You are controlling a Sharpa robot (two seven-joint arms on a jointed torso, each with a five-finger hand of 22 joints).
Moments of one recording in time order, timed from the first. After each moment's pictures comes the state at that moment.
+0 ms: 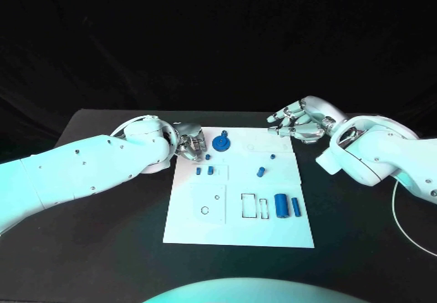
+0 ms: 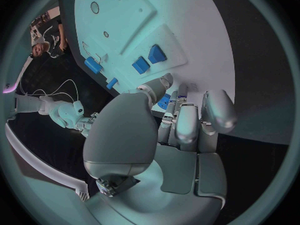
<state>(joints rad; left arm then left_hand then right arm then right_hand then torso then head) 1.23 -0.67 -0.01 1.36 -1.42 0.01 -0.26 1.38 -0.19 0.53 -0.02 0.09 0.92 0.18 0.06 0.06 1.11 0.11 0.07 0.06 1.47 0.01 1.32 1.00 0.10 1.47 0.09 1.09 1.23 1.26 -0.98 -0.01 1.69 -0.96 -0.37 -0.09 1.35 -0.05 0.17 0.09 0.29 0.98 0.15 0.07 0.07 1.06 0.08 0.50 0.74 1.47 -0.02 1.38 1.31 0.08 1.39 0.08 1.33 1.12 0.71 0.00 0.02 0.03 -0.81</state>
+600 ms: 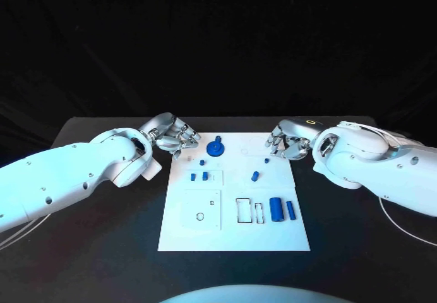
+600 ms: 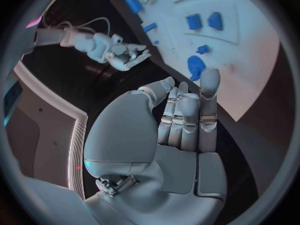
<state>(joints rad) 1.23 -0.82 -0.02 1.45 -0.79 -0.27 0.04 1.35 -0.15 0.56 0.00 0.09 1.03 0.18 0.11 0.07 1.17 0.10 0.12 0.07 1.33 0.01 1.14 0.70 0.15 1.32 0.11 0.68 0.97 1.23 -0.91 -0.03 1.59 -1.56 -0.20 -0.22 1.39 -0.13 0.39 0.04 0.14 1.09 0.11 0.07 0.07 1.10 0.06 0.15 0.26 1.47 -0.03 1.33 1.29 0.08 1.39 0.08 1.31 1.10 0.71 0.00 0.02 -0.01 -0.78</state>
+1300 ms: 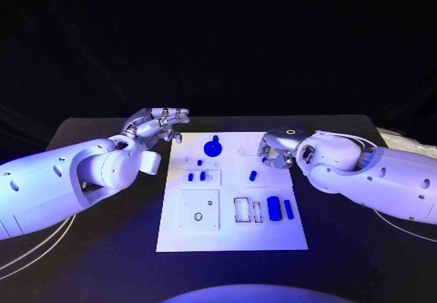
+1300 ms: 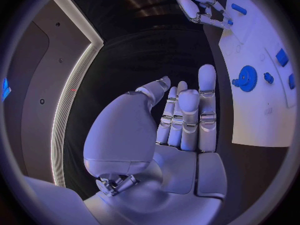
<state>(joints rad) 1.22 -0.88 -0.03 1.53 0.02 -0.30 0.34 1.32 -0.15 0.48 0.02 0.10 1.05 0.16 0.12 0.07 1.19 0.09 0.16 0.08 1.30 0.00 1.12 0.64 0.16 1.29 0.10 0.57 0.90 1.19 -0.83 -0.03 1.54 -1.78 -0.12 -0.25 1.38 -0.14 0.43 0.03 0.12 1.11 0.11 0.07 0.07 1.10 0.06 0.12 0.17 1.47 -0.03 1.31 1.25 0.08 1.38 0.08 1.28 1.06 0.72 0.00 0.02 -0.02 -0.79</state>
